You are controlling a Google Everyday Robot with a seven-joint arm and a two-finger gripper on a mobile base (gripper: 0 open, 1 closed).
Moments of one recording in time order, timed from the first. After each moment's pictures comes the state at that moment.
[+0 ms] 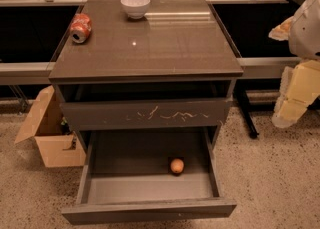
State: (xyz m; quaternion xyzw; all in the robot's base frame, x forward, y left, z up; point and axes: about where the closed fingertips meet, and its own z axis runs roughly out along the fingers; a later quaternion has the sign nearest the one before) arm 0.438 -0.217 0.976 -0.60 0.78 -0.03 0.16
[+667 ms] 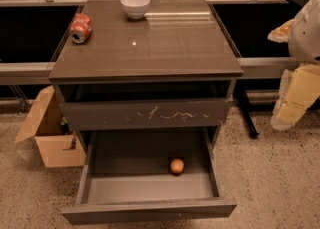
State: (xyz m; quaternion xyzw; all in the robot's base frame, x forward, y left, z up) arm 0.439 -0.214 0.972 -0.61 0.78 -0.03 0.17
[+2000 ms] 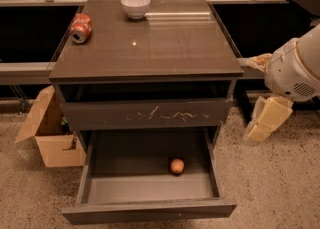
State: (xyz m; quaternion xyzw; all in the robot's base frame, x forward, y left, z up) arm 0.452 -0.192 0.904 -0.60 0.76 0.04 0.24
